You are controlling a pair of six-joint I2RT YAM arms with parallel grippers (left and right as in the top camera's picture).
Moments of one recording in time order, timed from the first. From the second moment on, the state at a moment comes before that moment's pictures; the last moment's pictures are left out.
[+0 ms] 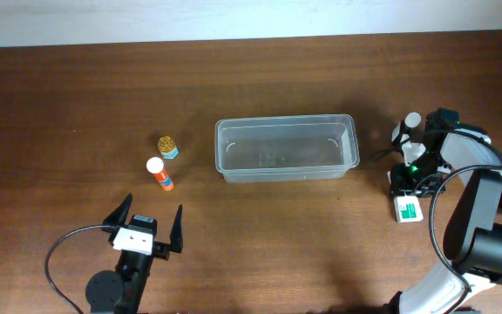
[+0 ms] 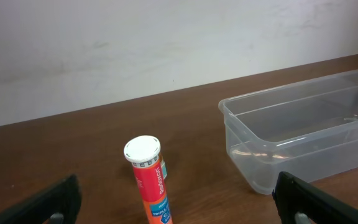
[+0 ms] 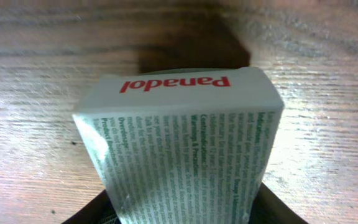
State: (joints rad) left arm 0.00 0.01 0.01 -0.06 0.23 0.11; right arm -0.31 1.92 1.19 -0.94 -0.07 -0.28
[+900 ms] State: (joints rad) left arm 0.00 0.01 0.01 -0.06 0.23 0.11; right arm -0.31 1.92 1.19 -0.97 -0.15 -0.27
